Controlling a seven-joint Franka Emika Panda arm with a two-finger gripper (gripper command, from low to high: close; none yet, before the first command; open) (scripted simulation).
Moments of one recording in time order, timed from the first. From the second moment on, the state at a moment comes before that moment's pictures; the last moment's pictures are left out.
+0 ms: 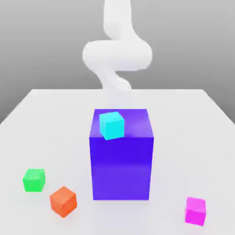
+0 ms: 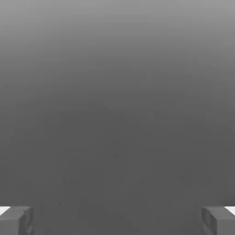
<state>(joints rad) -0.02 -0.71 0.05 -2.31 -0.01 2.33 0.86</state>
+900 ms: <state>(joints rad) 0.05 0.27 0.35 -2.44 -0.25 2.70 1.64</state>
